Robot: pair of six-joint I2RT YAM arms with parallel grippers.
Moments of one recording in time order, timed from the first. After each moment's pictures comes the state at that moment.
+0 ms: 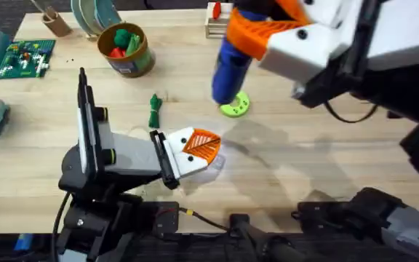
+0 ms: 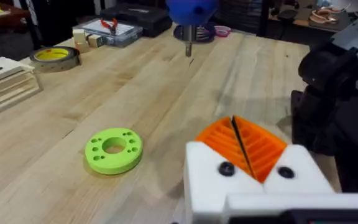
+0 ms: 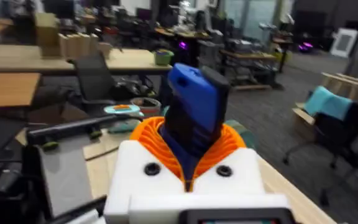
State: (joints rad) left arm -0.19 0.01 0.01 -0.10 1.00 0.01; right arm 0.63 0.84 0.68 0.42 -0.52 0.00
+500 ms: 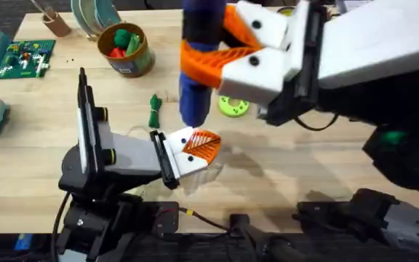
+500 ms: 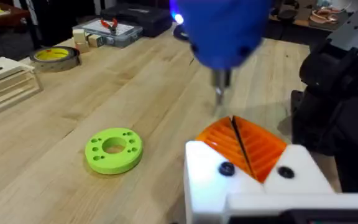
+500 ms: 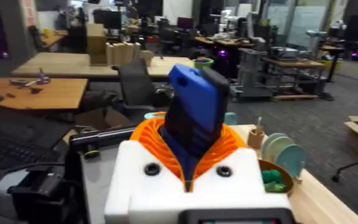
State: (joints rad) left arm -0.19 0.01 0.01 -0.10 1.00 0.01; right arm 0.80 0.96 0.68 0.56 -0.51 0.04
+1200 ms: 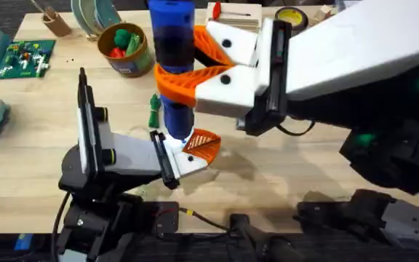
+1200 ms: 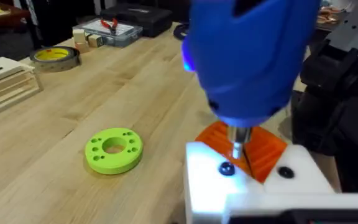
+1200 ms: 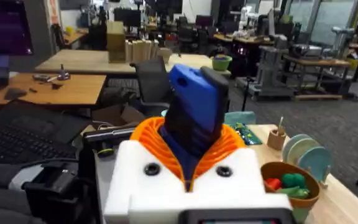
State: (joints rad) left arm -0.19 0.01 0.01 -0.10 1.00 0.01; right arm 0.87 1.05 0.68 0.63 -0.51 0.04
